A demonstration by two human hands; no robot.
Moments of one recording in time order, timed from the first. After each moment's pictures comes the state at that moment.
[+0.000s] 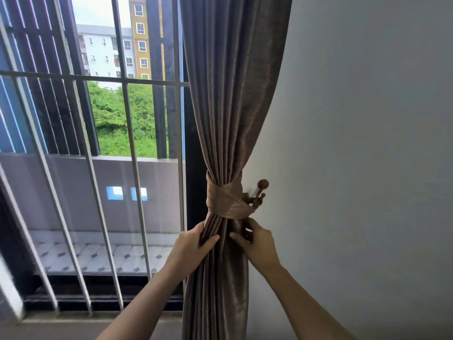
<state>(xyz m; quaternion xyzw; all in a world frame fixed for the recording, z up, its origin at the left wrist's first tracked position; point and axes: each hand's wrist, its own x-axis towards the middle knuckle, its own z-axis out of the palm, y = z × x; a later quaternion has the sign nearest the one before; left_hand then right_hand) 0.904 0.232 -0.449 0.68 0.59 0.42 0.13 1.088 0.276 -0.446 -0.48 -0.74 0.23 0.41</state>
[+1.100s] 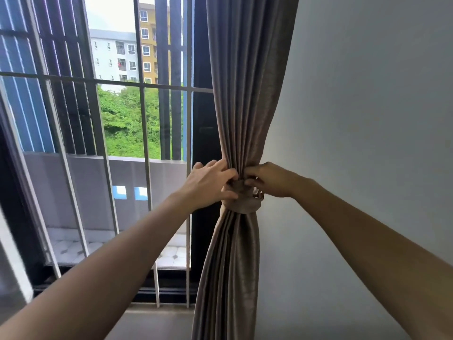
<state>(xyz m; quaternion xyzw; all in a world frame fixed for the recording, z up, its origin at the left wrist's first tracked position) 0.914 0.239 -0.314 0.80 0.52 0.22 -0.18 1.108 0.288 -0.281 -0.33 -0.93 -0.06 0.13</state>
